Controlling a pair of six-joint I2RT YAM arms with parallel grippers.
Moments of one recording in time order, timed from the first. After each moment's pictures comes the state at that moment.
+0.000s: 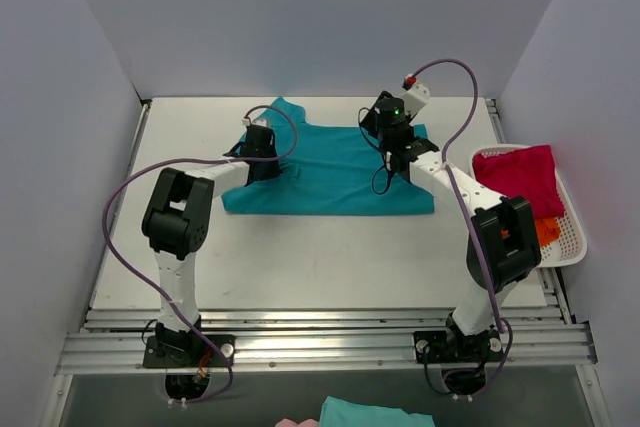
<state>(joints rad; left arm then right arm) -0.36 2.07 1.36 -0.08 -0.10 -0.51 0.43 1.72 1.32 0.02 0.47 0.69</state>
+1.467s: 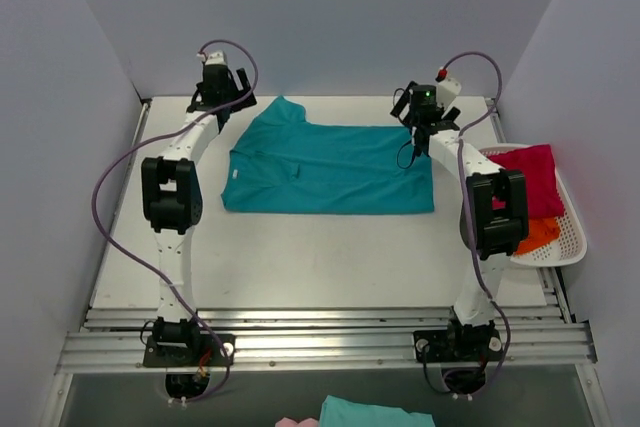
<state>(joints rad) -0.14 2.31 2.03 -0.18 -0.12 -0.38 0.18 1.94 1.48 -0.05 0.44 0.58</state>
